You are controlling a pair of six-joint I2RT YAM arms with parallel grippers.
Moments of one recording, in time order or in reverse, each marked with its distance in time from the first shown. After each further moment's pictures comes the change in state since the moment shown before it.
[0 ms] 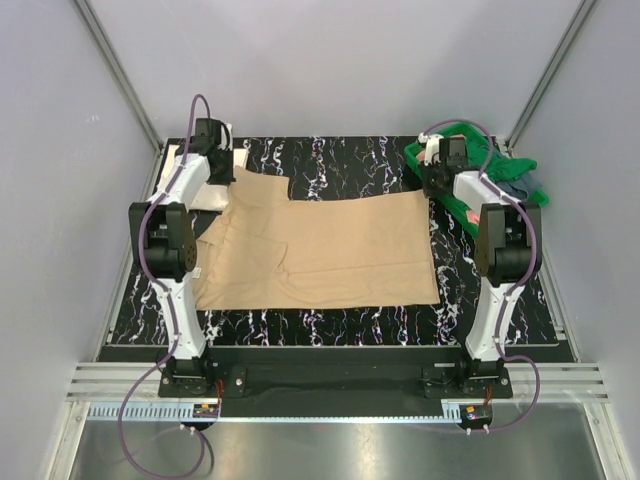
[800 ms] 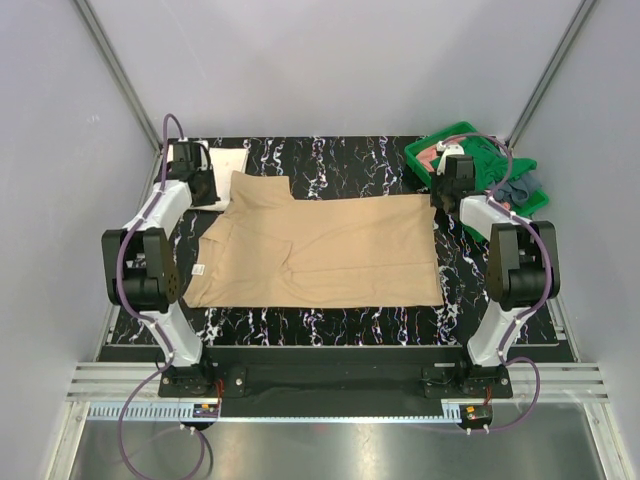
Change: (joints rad) left arm 0.059 -0.325 -0.438 0.158 -0.042 -0.085; right arm 0.000 -0.234 -0.365 0.306 0.160 0.190
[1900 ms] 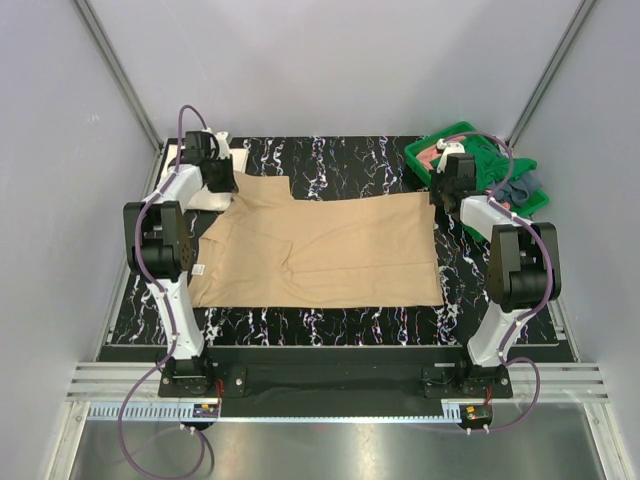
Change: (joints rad) left arm 0.007 0.307 0.284 0.026 0.346 0.076; right arm 0.000 -0.019 -0.003 0.025 -0.043 0.016
